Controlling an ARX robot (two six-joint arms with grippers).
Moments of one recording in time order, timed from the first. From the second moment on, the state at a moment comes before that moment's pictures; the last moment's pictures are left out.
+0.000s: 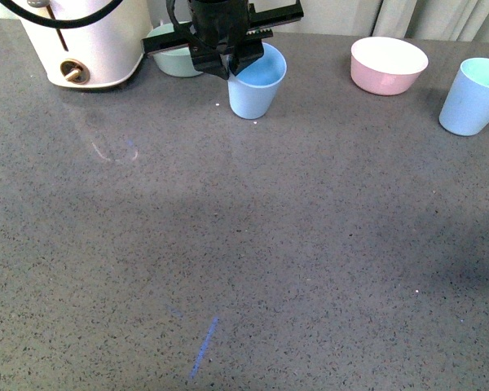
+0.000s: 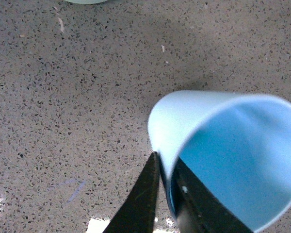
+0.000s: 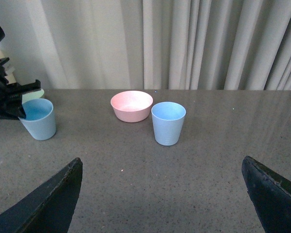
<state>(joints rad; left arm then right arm) -0.45 2.51 2.14 -0.62 -0.15 -0.62 0.00 0.01 0.02 0.00 0.00 0.00</state>
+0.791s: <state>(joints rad) -0.66 2.33 1.93 -0.63 -0.06 -0.76 0.00 0.01 0.02 0.00 0.00 0.00</state>
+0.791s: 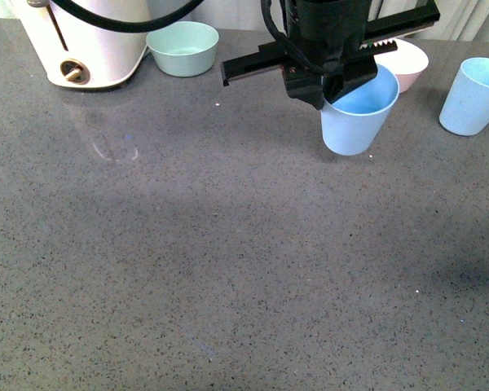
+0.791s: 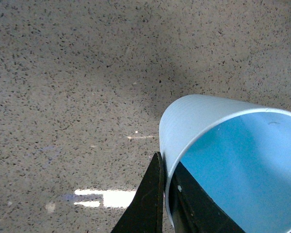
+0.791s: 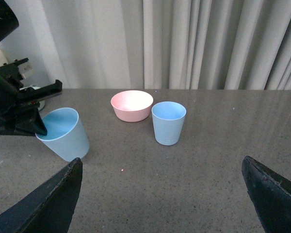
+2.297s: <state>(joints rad) -0.68 2.33 1.90 -0.61 -0.05 -0.75 0.00 0.01 0.02 0.00 0.00 0.00</state>
